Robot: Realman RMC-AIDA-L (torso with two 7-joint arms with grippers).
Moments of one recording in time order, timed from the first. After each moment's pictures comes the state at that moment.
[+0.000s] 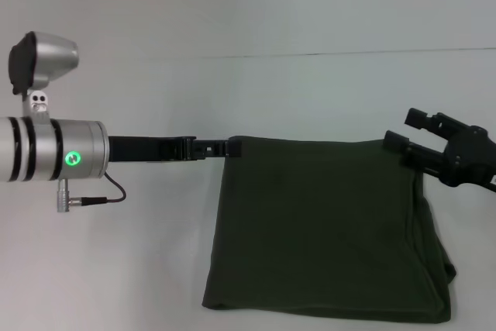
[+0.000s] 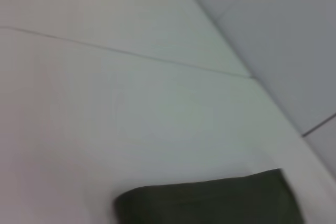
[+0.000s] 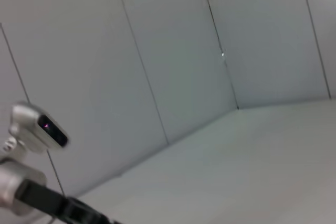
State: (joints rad) left arm -0.71 -2.06 0.90 0.56 2.00 1.23 -2.14; right arm 0.41 2.07 -0.51 -0.52 -1.79 -1.54 1.24
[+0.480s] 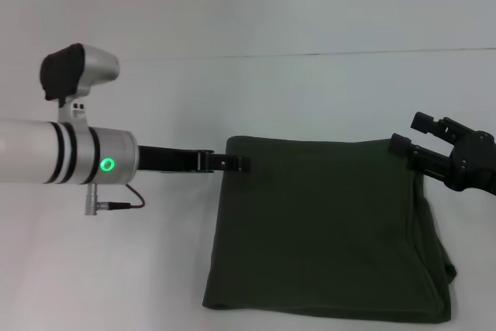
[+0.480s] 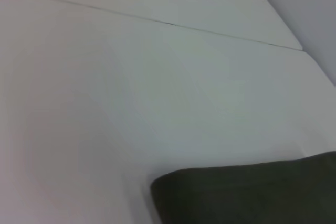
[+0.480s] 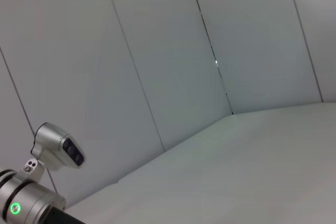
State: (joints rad) left arm -0.80 -2.09 0.91 0.45 2.12 1.06 -2.17; right arm 0.39 2.08 -0.49 -0.52 -1.78 -1.55 1.24
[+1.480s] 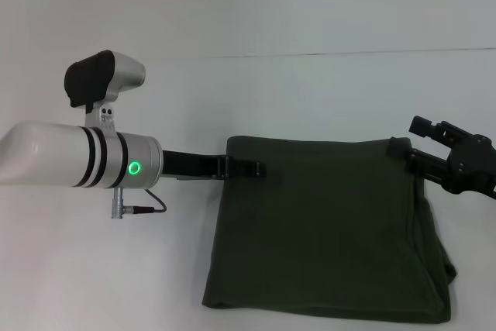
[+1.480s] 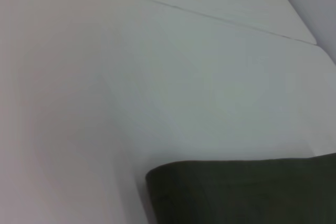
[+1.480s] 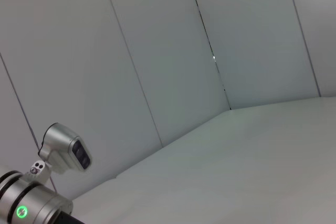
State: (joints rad) left arm -0.84 -2.12 0.94 0.40 2.12 0.97 -2.23; right arm 0.39 2.08 -0.50 -0.51 -1.79 -1.53 1.24
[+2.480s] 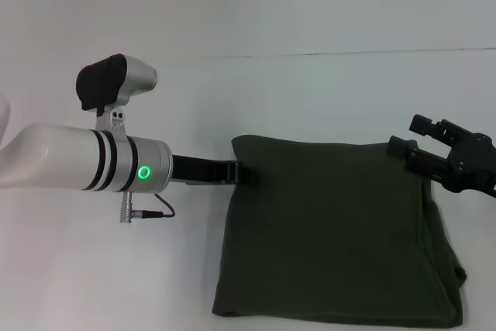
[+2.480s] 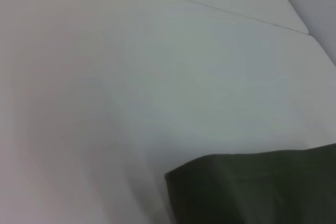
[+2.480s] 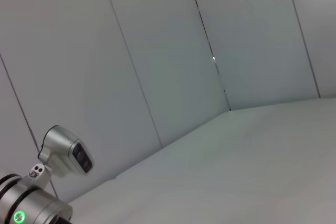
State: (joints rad) left arm -0.84 -2.14 0.97 0.41 2.12 0.98 -2.24; right arm 0.40 2.08 -0.49 -0.52 -1.79 -1.53 1.24
